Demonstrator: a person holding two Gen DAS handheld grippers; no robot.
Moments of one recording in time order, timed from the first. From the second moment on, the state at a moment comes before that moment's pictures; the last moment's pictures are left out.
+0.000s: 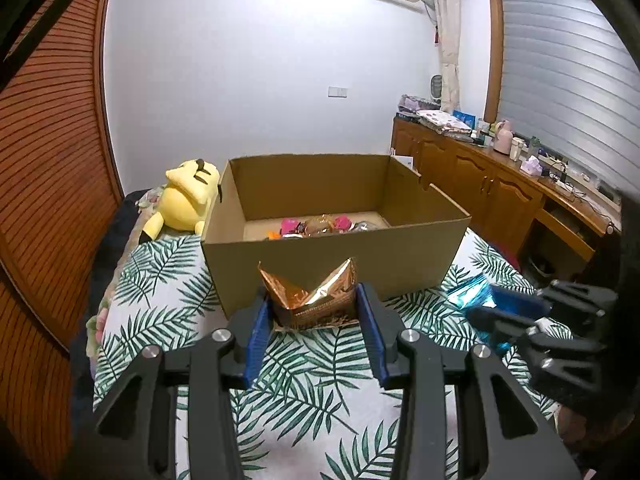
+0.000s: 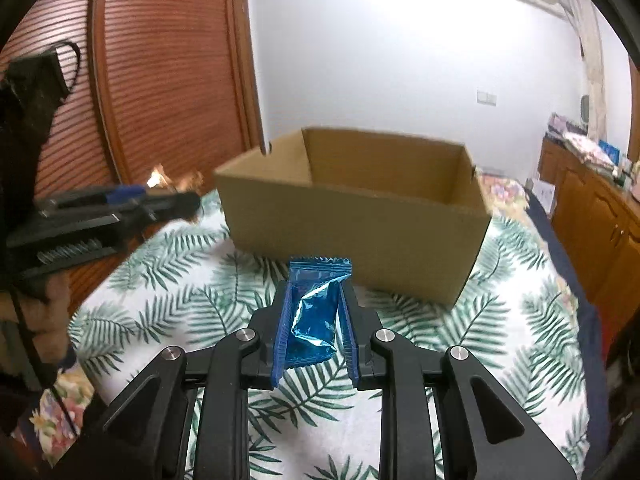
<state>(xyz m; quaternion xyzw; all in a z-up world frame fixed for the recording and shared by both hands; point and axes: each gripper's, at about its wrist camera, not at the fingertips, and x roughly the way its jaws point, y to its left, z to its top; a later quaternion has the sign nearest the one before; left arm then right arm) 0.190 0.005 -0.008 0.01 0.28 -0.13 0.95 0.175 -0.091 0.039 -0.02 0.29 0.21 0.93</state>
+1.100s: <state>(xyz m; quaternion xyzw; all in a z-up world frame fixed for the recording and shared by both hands) 0.337 -0.010 -0.022 0.00 0.30 -0.14 0.94 0.264 -0.115 0.084 -0.02 0.25 0.20 0.95</state>
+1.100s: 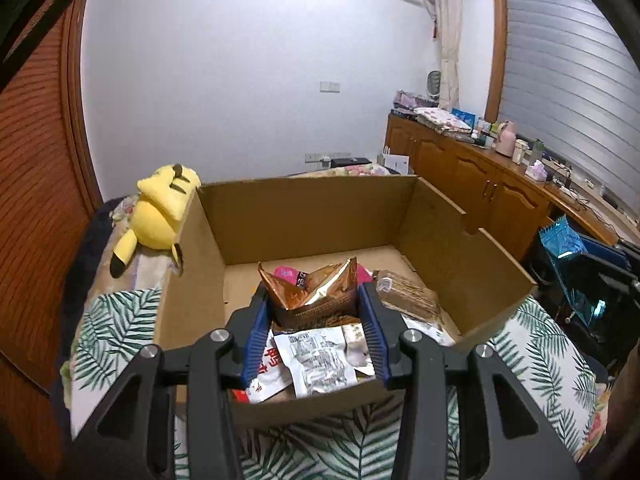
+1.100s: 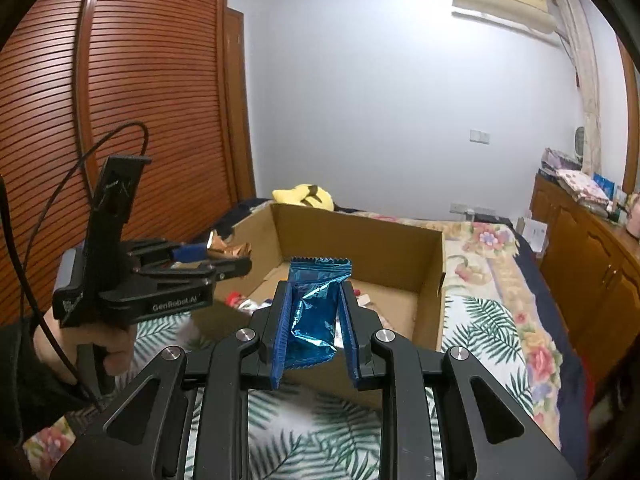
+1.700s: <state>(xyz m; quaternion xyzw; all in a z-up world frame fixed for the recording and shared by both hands) 0.375 -0.015 -0.053 0.02 0.35 -0.12 0.93 0.345 -0.102 0.038 -0.01 0.33 0.22 0.92</state>
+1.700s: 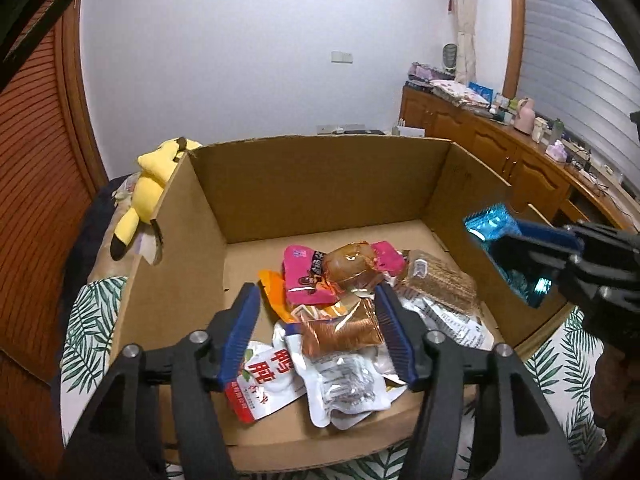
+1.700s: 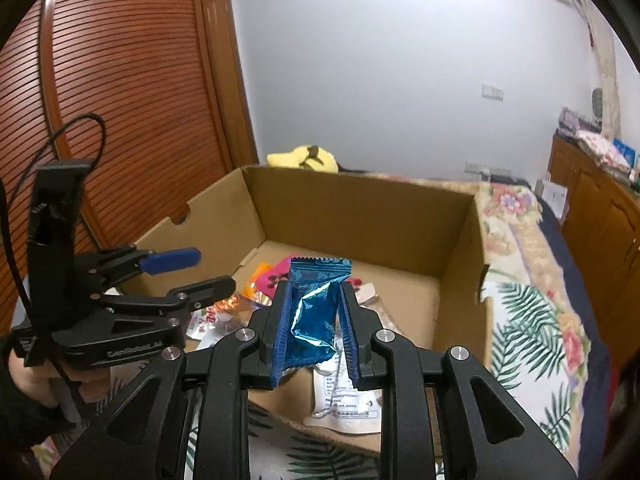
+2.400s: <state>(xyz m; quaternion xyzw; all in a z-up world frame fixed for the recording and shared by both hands) 0.380 -0.020 -0.048 0.03 0.36 -0.12 0.92 0.359 -0.099 0.028 -0.02 0.36 0.21 0.91</state>
